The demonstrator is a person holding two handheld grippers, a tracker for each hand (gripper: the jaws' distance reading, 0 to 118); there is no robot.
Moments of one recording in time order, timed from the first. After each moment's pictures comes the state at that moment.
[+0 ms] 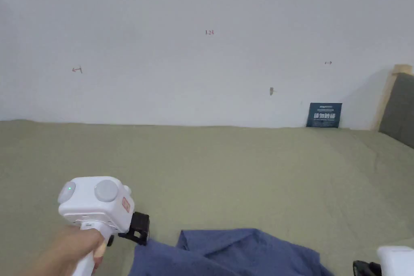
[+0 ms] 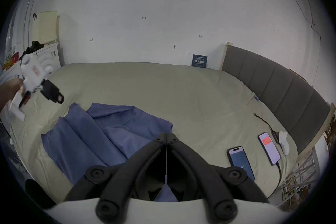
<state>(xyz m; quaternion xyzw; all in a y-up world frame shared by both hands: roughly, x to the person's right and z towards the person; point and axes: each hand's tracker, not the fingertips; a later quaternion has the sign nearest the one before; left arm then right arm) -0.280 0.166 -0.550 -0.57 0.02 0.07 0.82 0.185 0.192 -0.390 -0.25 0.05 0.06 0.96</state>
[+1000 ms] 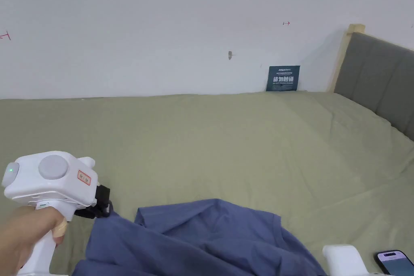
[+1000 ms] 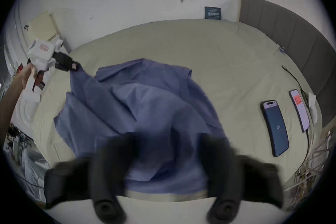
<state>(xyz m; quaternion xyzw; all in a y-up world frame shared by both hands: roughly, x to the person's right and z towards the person) -0.266 0.160 -0.576 -0.53 -0.06 0.12 0.84 0.196 0.133 -0.408 -0.44 0.12 -0.01 0.89</state>
